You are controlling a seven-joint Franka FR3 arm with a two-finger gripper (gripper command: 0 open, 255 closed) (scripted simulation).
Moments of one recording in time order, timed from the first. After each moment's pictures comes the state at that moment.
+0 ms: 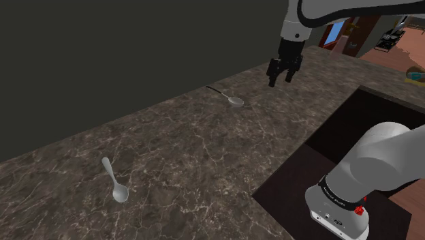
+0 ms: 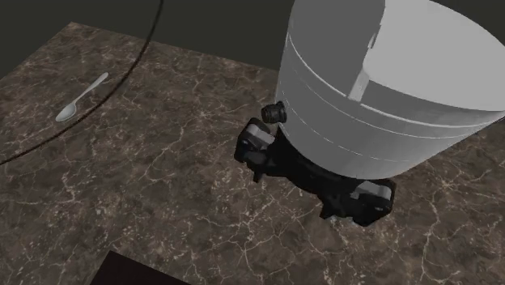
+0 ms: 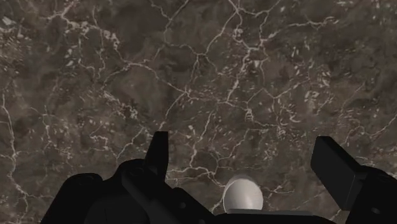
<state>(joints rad) 0.03 -0.56 -0.07 -2.35 -0.02 1.73 0.12</state>
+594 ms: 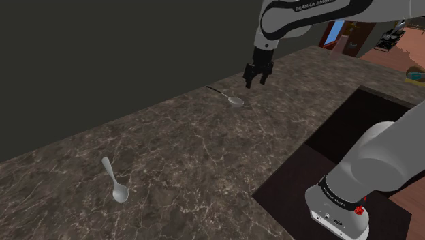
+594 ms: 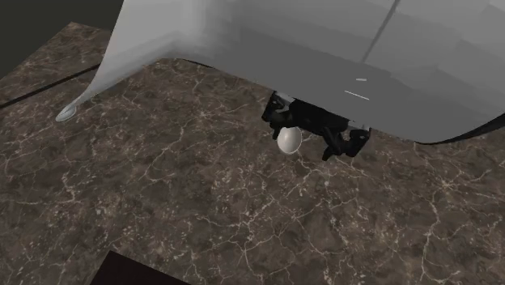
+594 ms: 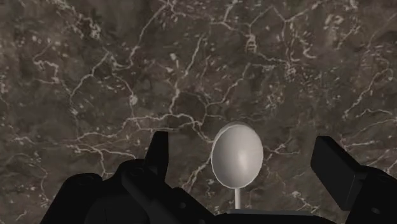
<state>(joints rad) 0.05 -0.22 -0.11 -2.21 0.03 1.94 0.02</state>
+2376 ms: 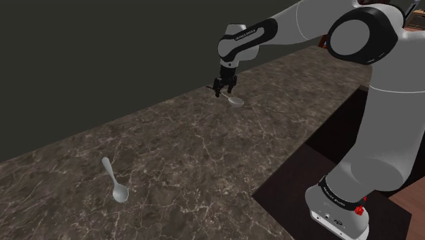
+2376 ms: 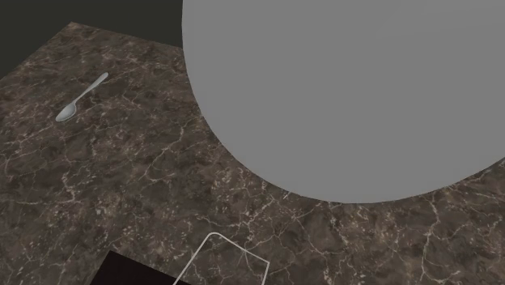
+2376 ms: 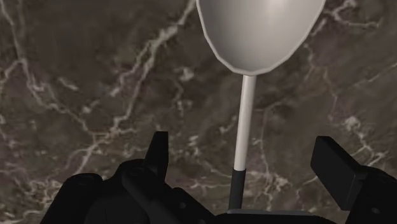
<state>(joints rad) 0.06 0.38 -0.10 -1.79 0.18 2.13 -0.16</state>
